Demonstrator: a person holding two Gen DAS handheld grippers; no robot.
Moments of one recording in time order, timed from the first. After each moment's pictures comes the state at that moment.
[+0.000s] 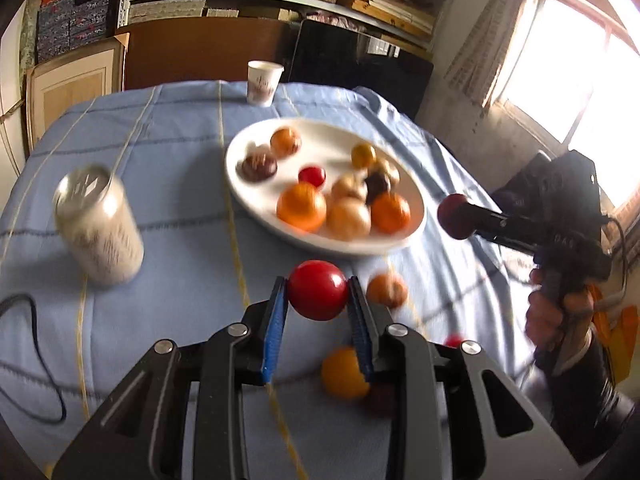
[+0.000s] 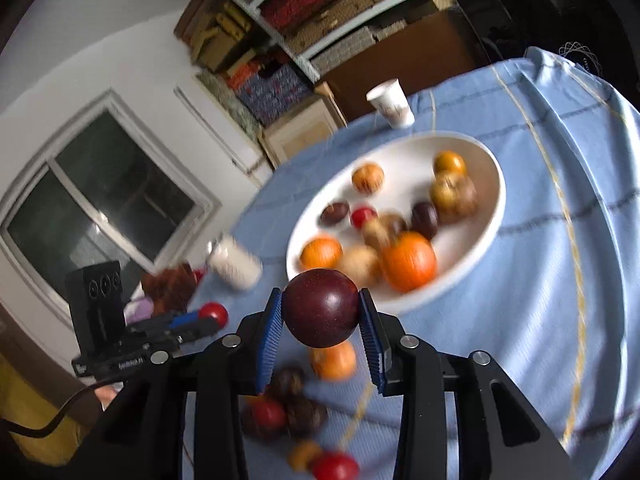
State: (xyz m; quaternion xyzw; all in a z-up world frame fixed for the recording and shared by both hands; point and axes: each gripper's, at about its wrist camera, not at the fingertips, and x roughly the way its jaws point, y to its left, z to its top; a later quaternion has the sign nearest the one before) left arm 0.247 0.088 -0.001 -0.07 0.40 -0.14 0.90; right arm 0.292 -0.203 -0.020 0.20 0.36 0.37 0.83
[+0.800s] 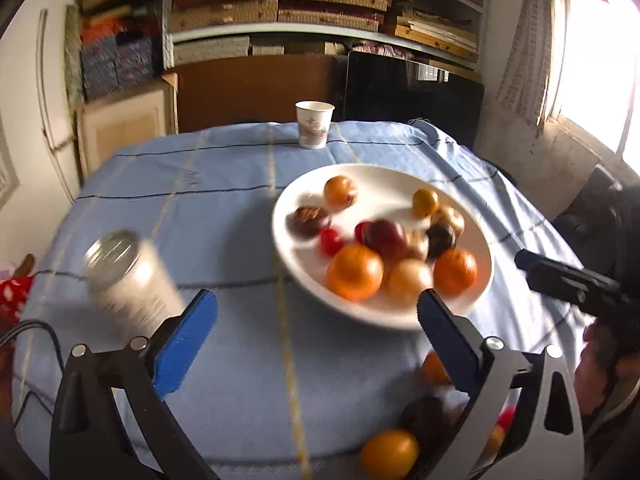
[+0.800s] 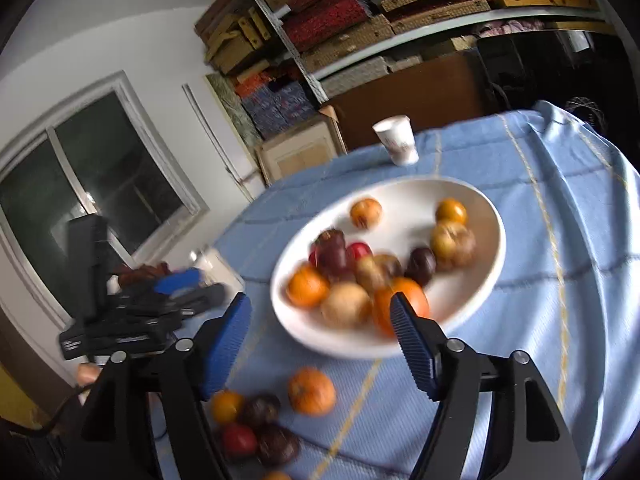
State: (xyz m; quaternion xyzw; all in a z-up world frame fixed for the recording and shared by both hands) left arm 0.264 0.076 -0.003 -0.01 0.34 -0.02 0.94; right arm 0.279 -0.198 -0.025 0.12 0.34 0.35 0.86
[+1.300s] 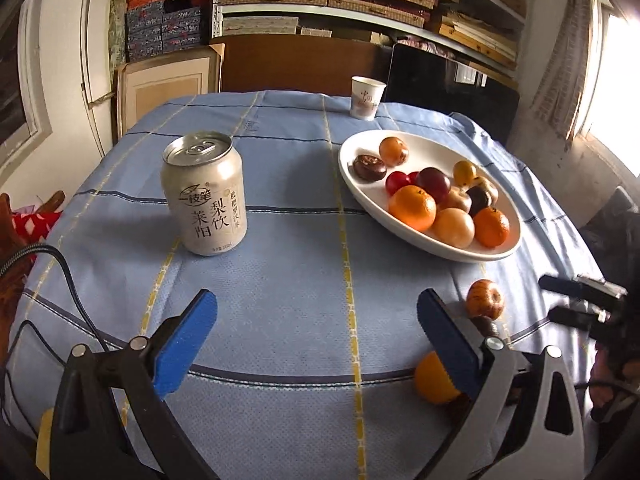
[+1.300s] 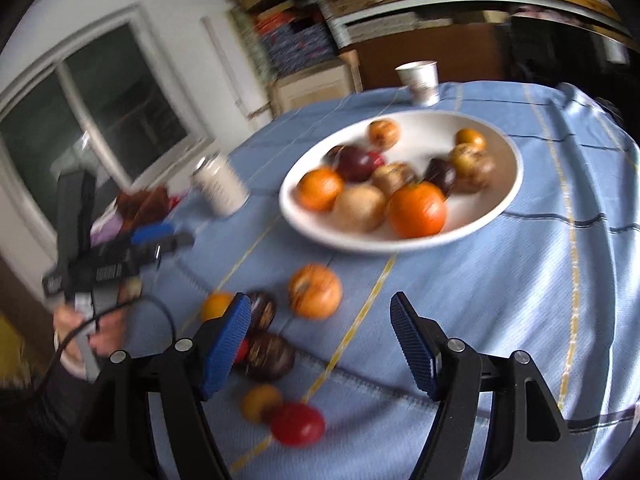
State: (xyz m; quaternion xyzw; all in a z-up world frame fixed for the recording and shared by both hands) left arm 0.213 0.117 -0.028 -0.07 0.37 0.03 0.93; right arm 0.241 -0.181 -0.043 -0.01 0.38 0.42 0.82
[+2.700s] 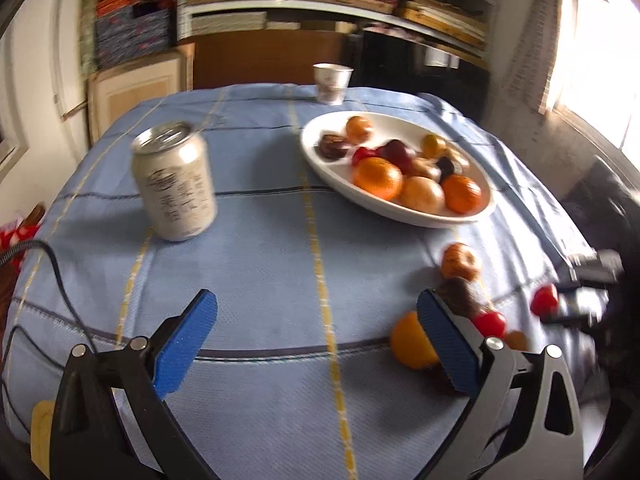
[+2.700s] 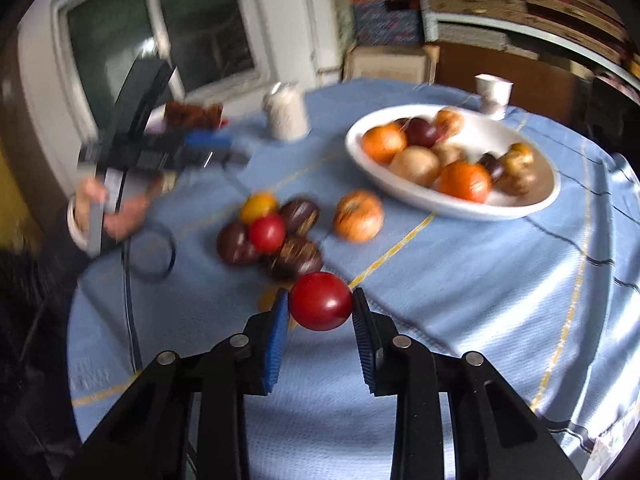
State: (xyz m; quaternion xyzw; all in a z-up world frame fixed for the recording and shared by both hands) left arm 0.200 0.096 -0.037 -0.03 0.38 -0.02 0.93; right arm 0.208 -0.204 -0.044 -0.09 0.35 0.48 0.80
